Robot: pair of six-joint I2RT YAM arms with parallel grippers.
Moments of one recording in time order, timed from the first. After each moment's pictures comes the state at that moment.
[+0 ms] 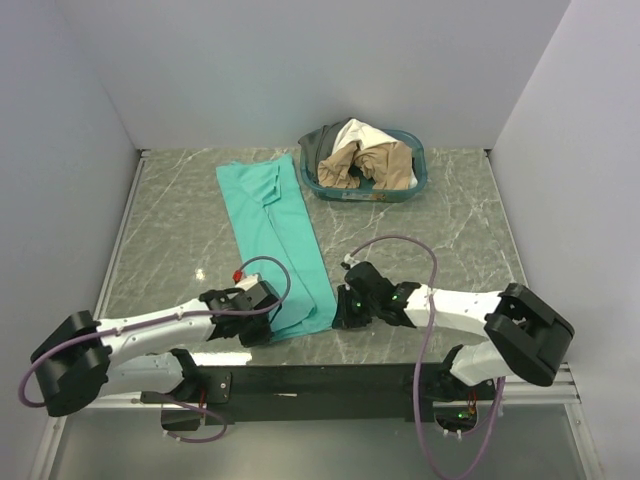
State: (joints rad) left arm -0.94 1.17 0.54 -0.59 -0.13 -1.17; right arm 0.89 1.38 0.55 -0.09 -0.16 0.77
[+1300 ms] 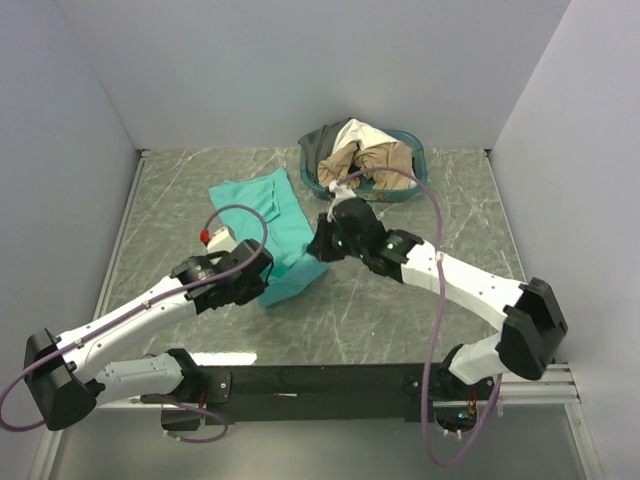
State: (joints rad) left arm -0.87 1.08 0.90 -0.91 -0.39 -1.33; right arm 0.84 1.38 1.05 -0.26 0.01 0.59
